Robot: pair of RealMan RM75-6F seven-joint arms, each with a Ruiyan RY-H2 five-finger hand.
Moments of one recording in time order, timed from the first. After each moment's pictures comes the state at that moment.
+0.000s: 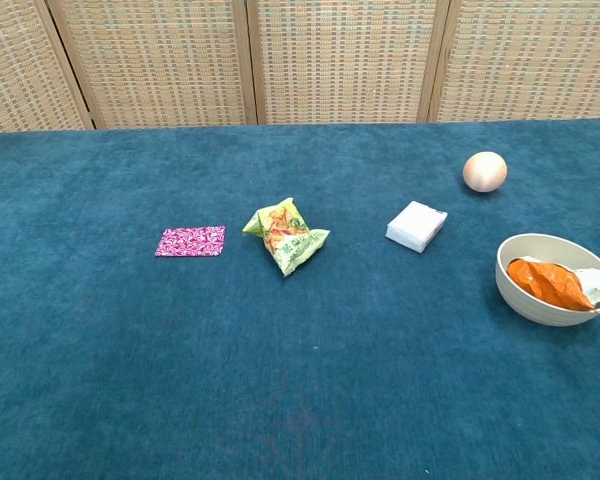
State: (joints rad) left arm -0.10 -1.14 -0.04 -1.62 1.49 1.48 0.15; right arm 0.08 -1.14 0.07 -1.60 -1.50 1.49 -0.12
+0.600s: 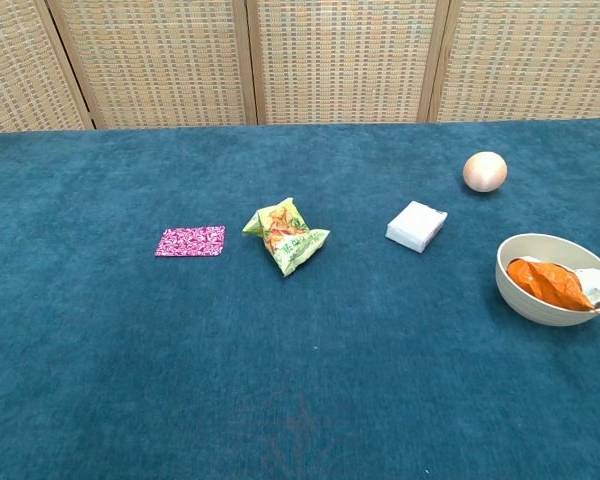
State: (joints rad) left arm -0.16 -1.13 -0.03 -1.67 1.48 1.37 0.24; right arm 0.08 -1.14 0.07 -1.60 -1.49 1.48 -0.12
